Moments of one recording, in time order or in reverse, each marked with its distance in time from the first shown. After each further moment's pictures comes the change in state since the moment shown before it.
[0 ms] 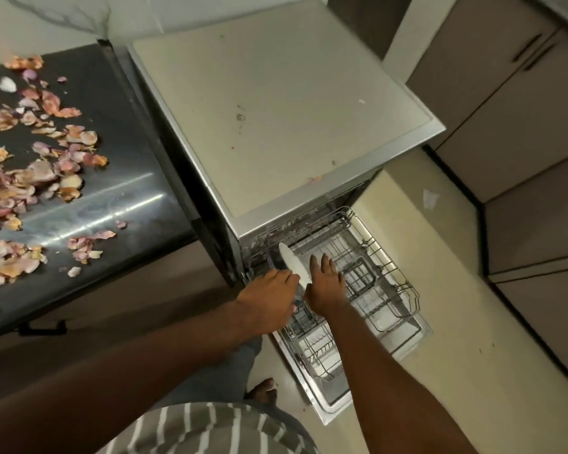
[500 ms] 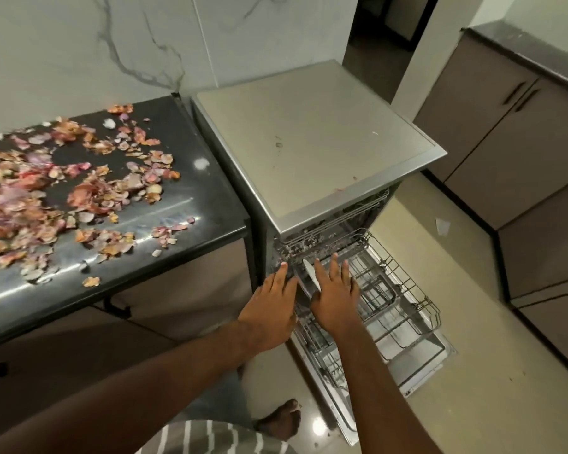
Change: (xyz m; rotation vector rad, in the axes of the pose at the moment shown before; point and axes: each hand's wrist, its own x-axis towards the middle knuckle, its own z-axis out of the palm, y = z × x) left_hand -0.124 -0.004 0.006 -0.034 0.182 -0.159; right_hand -0.119 -0.074 -0.008 0.093 0.296 -0.143
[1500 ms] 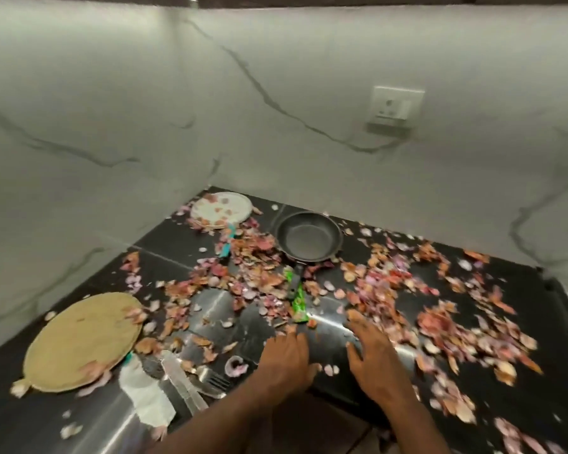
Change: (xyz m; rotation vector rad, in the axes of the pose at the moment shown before) left_hand -0.297 -0.403 -0.095 -0.103 0.269 -0.941; right_hand -0.012 -0.531 0.109 0.162 -0.175 -0.982
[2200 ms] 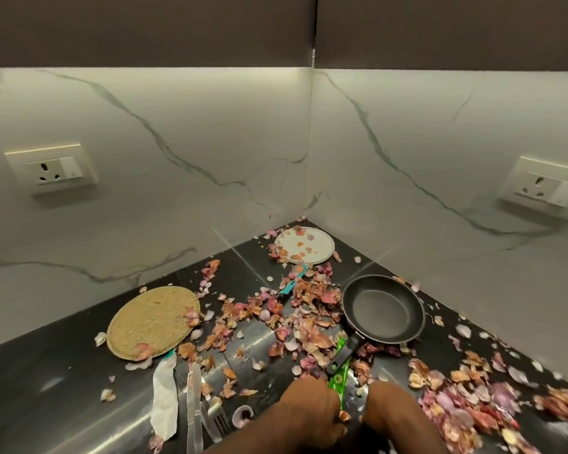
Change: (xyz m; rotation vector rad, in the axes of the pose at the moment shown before) left_hand 0.050 0.007 -0.069 -0.160 -0.110 -0.161; right_hand 0.171 -0.025 0.016 -0.553 -0.744 -0.097
